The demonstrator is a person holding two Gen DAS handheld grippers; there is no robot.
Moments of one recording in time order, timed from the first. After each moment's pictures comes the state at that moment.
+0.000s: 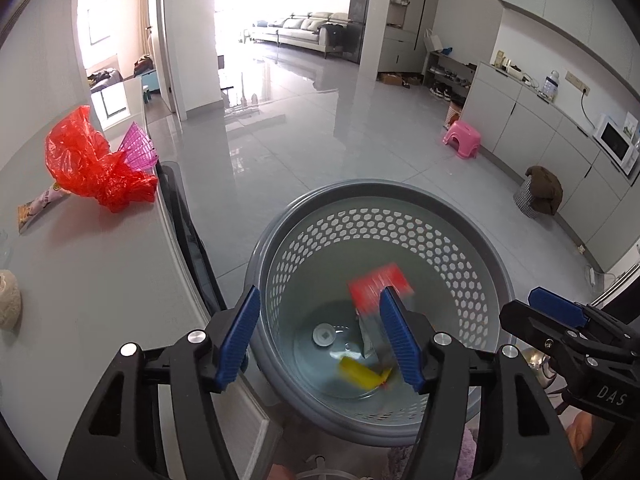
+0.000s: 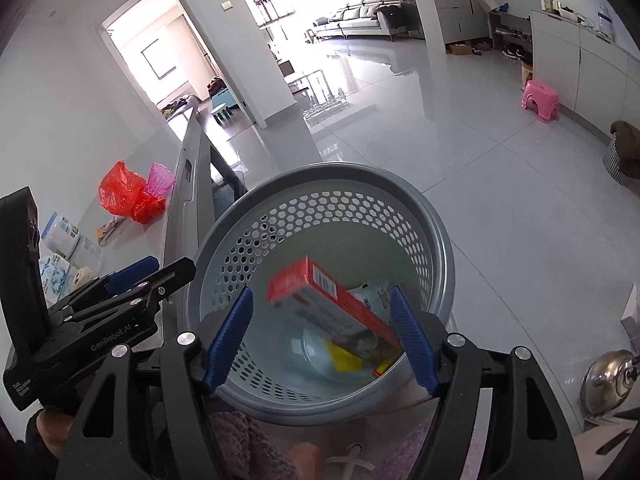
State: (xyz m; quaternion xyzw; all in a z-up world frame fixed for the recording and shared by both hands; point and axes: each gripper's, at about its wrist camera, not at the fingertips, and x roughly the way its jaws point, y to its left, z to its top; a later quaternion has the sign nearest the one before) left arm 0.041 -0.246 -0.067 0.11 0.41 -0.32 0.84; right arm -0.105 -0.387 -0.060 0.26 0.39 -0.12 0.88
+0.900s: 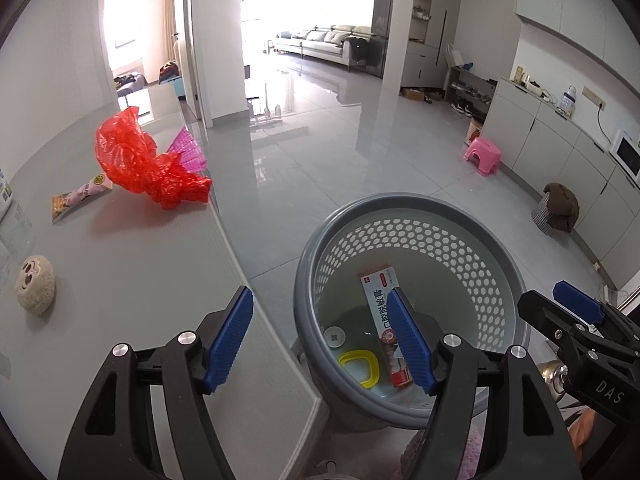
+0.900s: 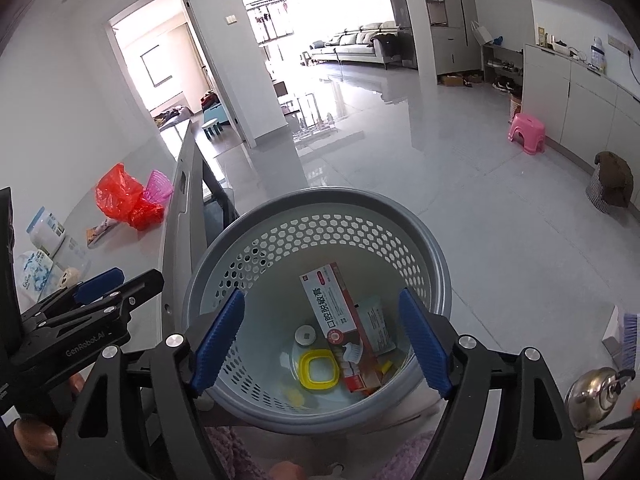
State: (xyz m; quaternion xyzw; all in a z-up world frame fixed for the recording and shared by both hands) left arm 0.034 -0.218 -0.044 0.10 0.39 -0.28 0.87; right arm -0.110 -0.365 -0.041 0.21 0.36 -0.16 0.90
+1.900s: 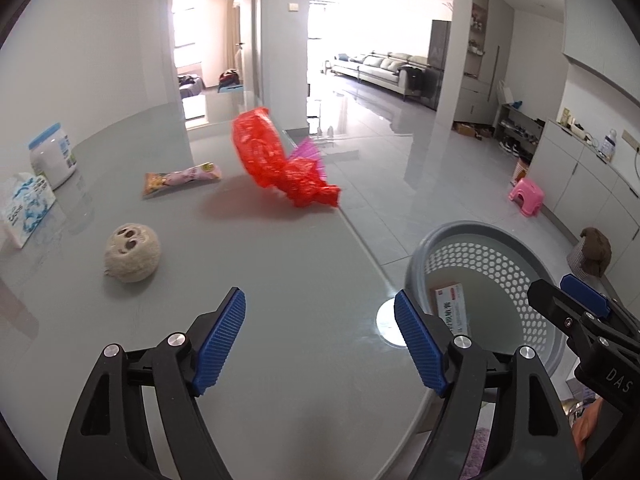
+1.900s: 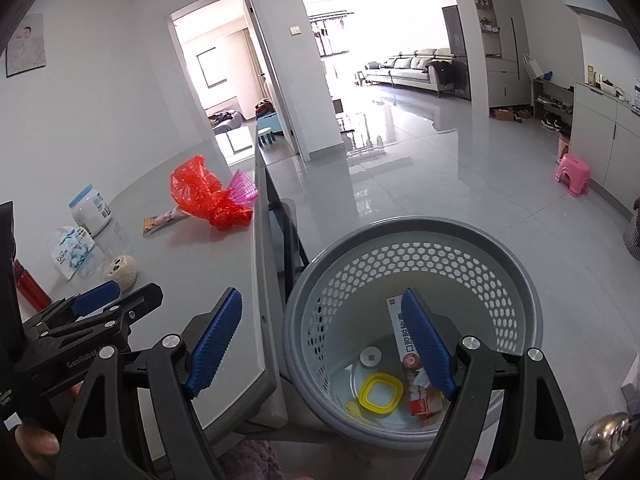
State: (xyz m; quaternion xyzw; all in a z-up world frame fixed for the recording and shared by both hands) left arm 0.036 -0.107 -0.024 0.06 0.36 -0.19 0.91; right arm -0.078 -0.290 -0.019 0.16 0.32 -0.06 0.93
